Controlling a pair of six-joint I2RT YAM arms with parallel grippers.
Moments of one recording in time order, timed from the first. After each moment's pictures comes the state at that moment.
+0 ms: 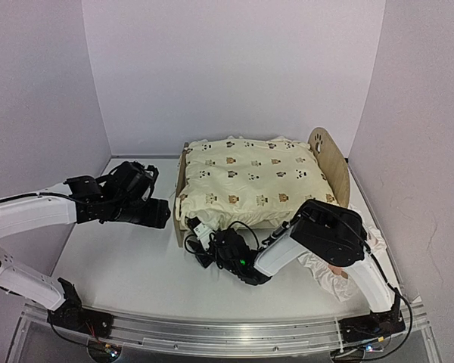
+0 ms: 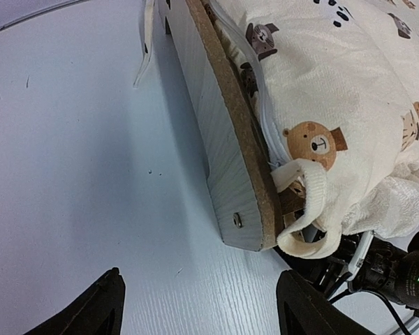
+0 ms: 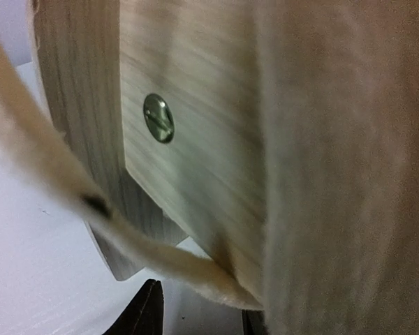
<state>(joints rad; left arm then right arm) -0.86 1.25 0.96 -0.57 -0.31 -0.52 1.10 2.37 1.20 0.87 0.31 -0.06</state>
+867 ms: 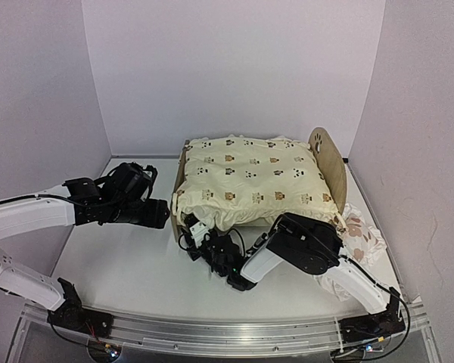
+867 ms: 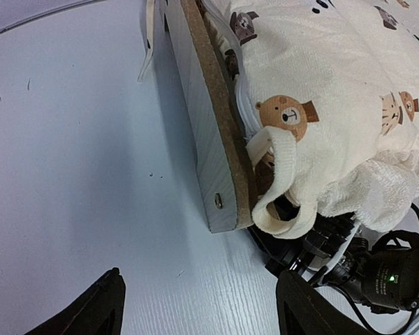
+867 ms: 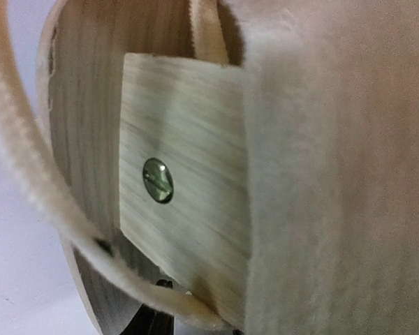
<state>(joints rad) -0.86 1.24 0.94 -0.55 -0.32 -0.52 1.10 2.62 1.41 1.21 0.42 -0.16</state>
